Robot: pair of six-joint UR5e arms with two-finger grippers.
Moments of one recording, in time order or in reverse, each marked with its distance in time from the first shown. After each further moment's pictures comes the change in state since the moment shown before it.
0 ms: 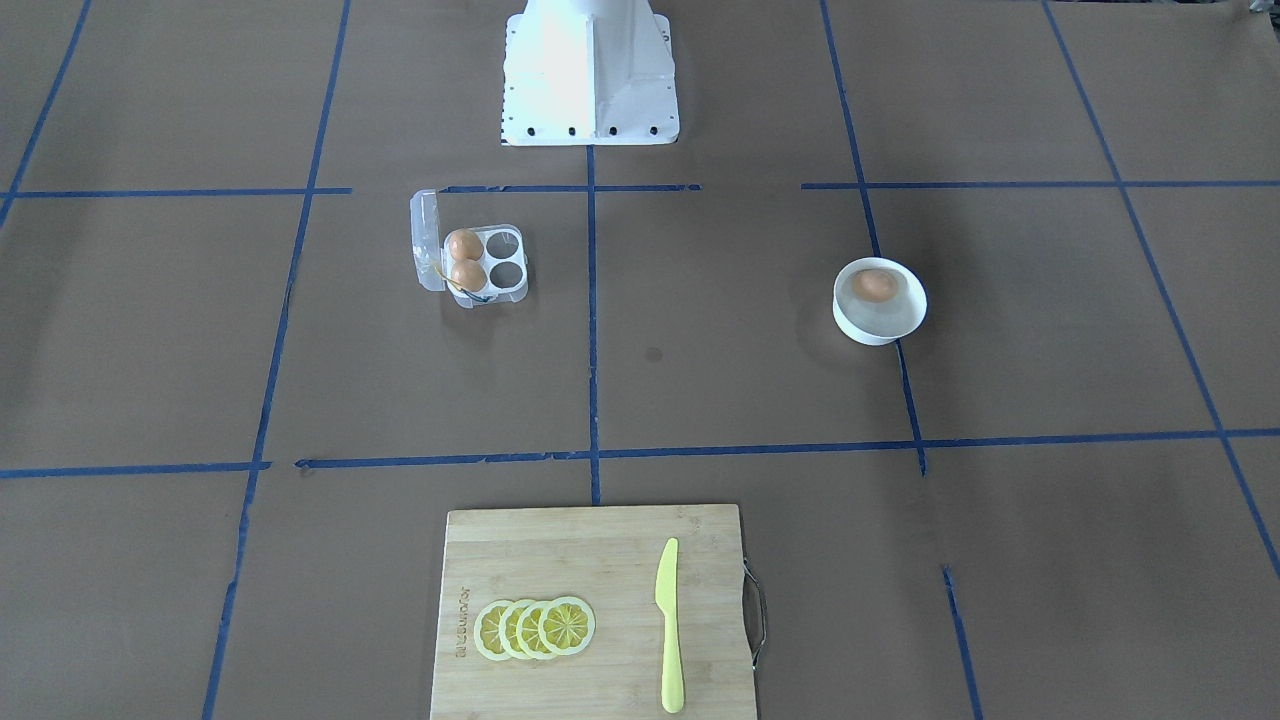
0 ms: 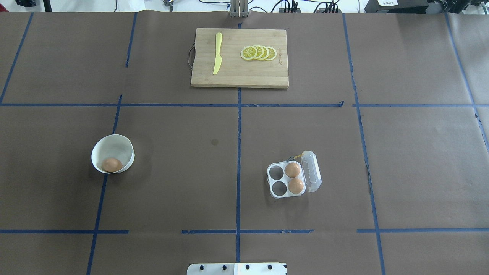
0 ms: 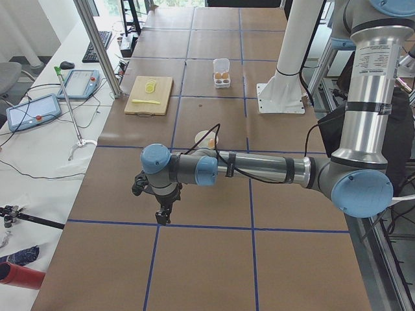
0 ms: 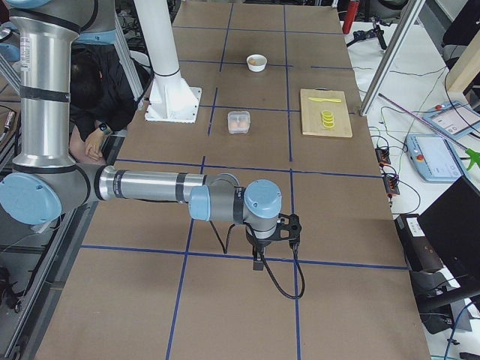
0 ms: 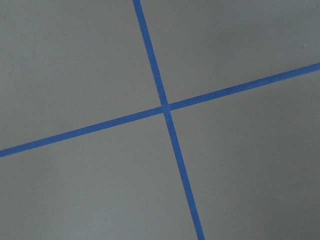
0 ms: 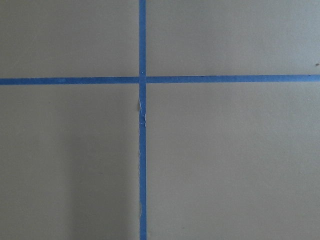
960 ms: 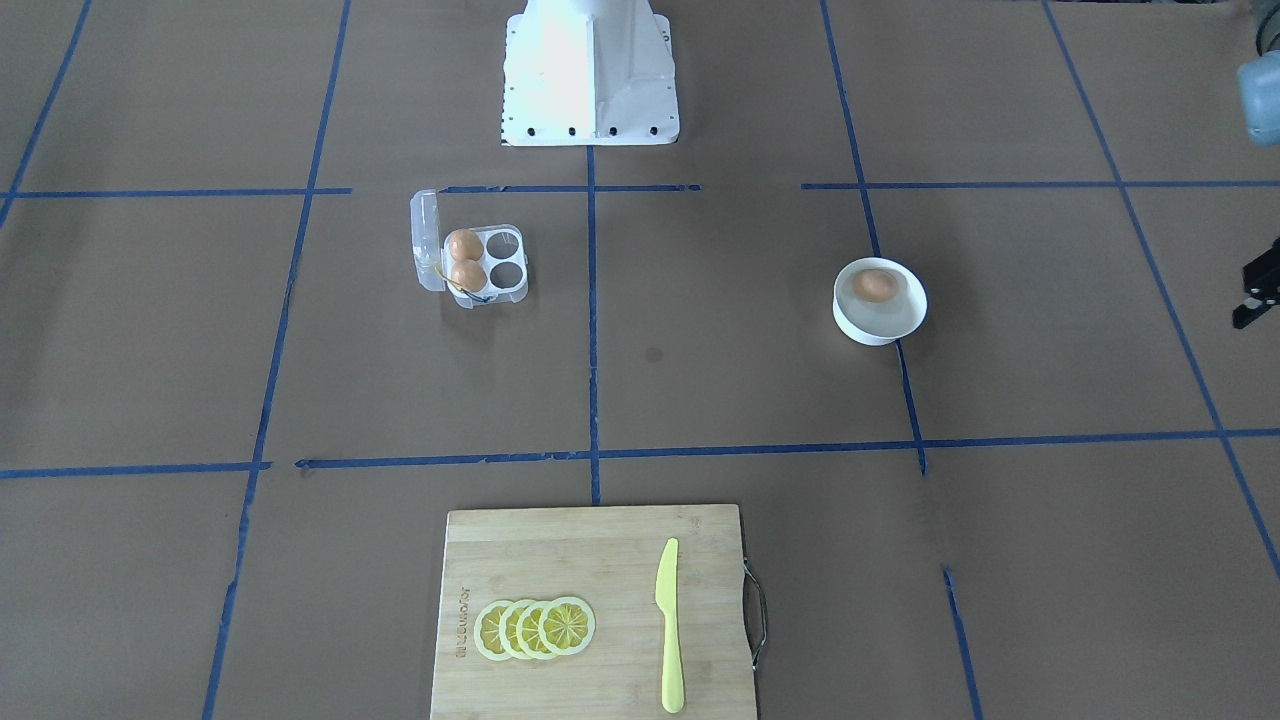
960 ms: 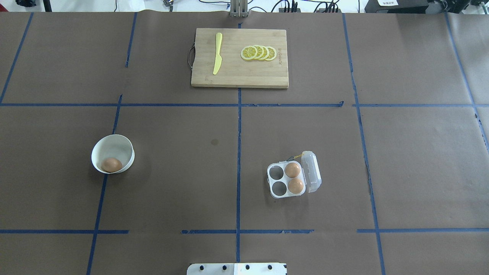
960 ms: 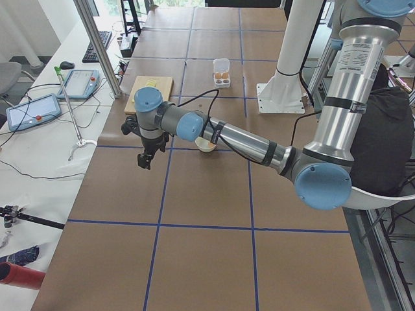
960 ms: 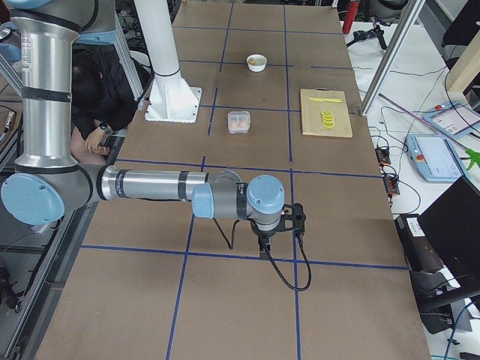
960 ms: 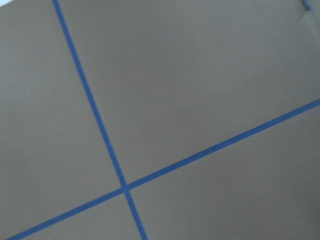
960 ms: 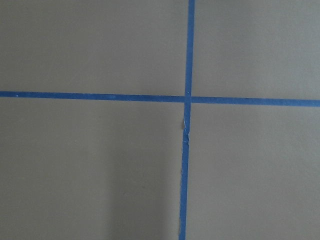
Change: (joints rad) left arm 0.142 -0.176 -0.162 -0.054 -0.027 -0.179; right arm -0.003 0.021 0.007 0.052 0.108 -0.002
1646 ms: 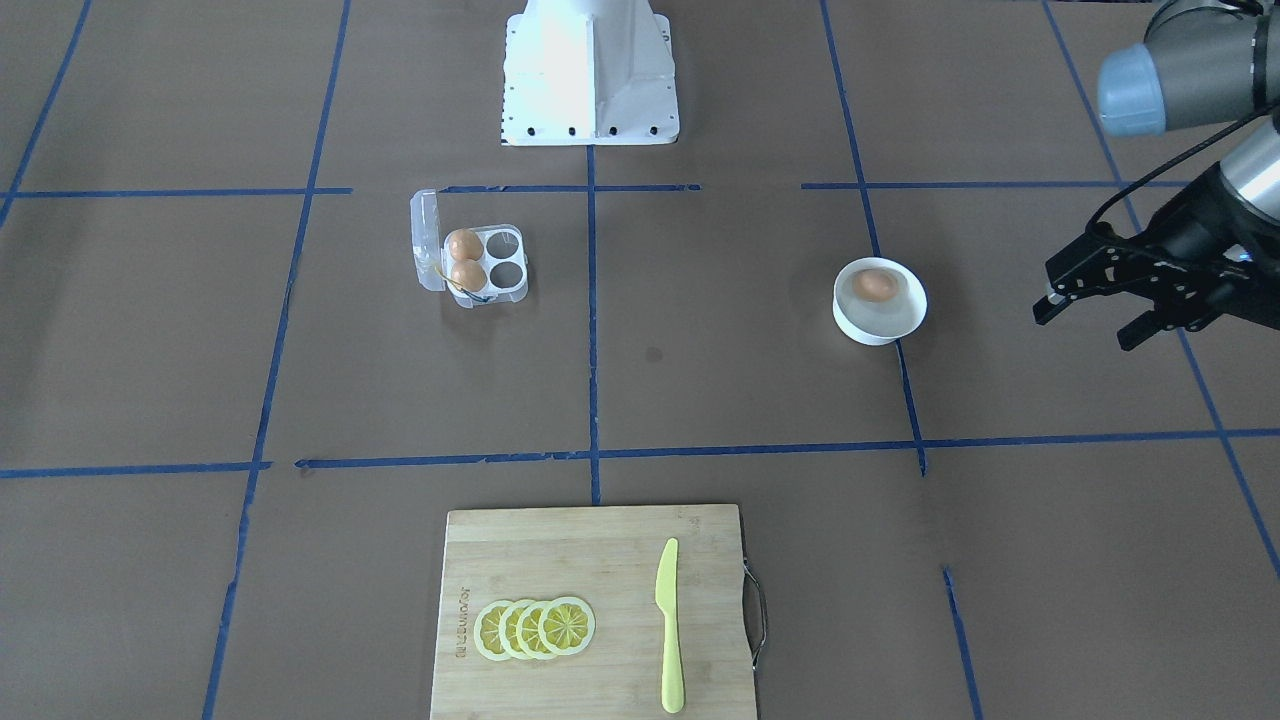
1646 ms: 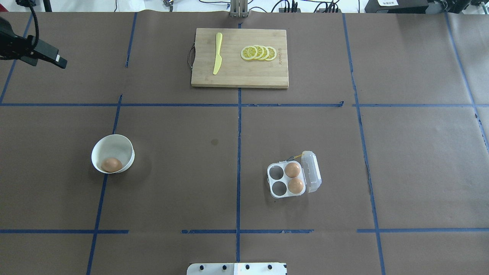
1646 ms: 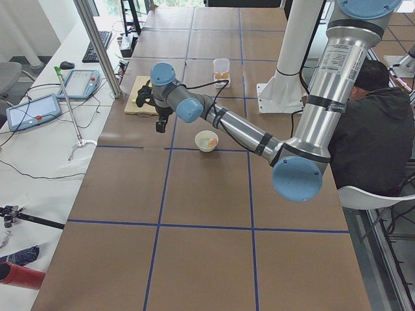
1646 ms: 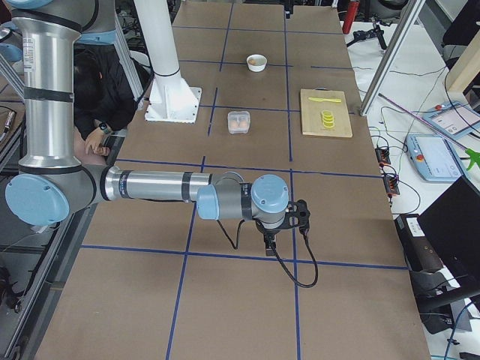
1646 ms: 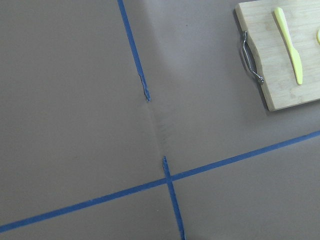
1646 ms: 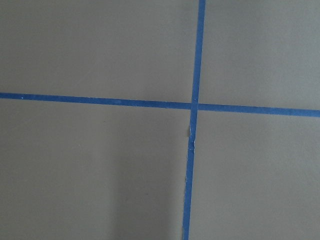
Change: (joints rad) left arm 0.196 -0.009 -0.101 -0.204 -0.016 -0.661; right arm -0.010 0.004 -0.034 0.033 0.010 0.001
